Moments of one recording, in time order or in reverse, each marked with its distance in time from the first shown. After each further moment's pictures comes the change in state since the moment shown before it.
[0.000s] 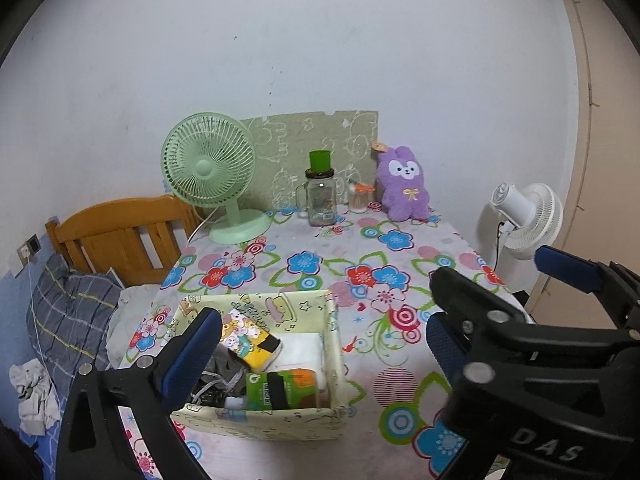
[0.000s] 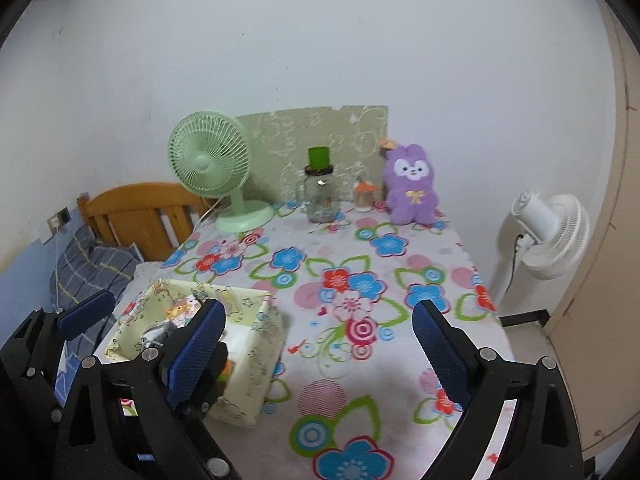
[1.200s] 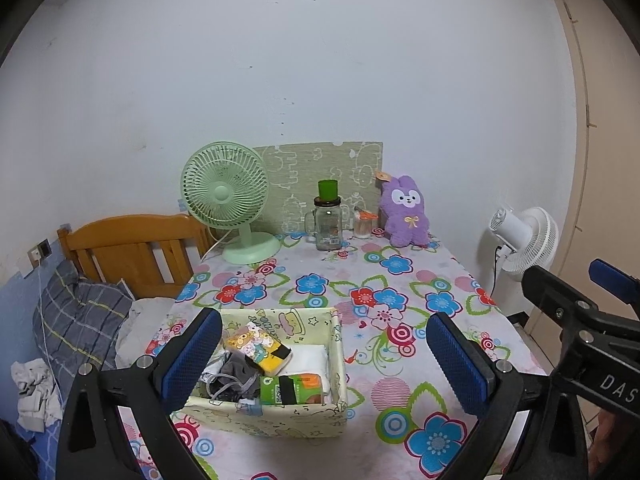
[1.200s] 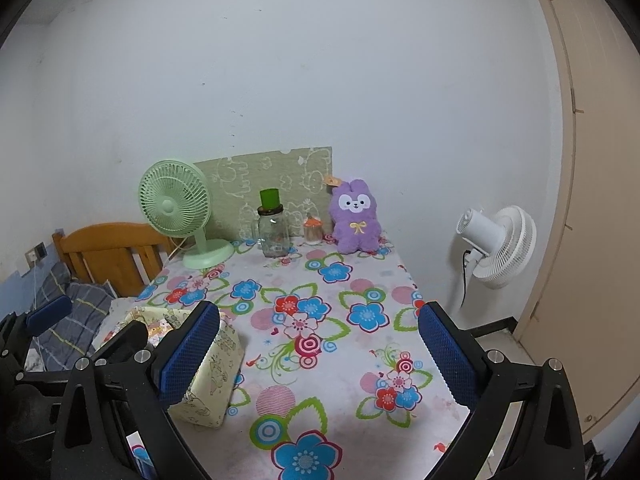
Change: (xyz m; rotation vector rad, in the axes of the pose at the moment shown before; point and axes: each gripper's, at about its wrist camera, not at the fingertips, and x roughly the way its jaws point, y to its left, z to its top) left arm -0.047 0.007 0.002 -0.030 -0.088 0.027; right arm -0.069 -0.035 -0.008 0.058 -0.135 -0.129
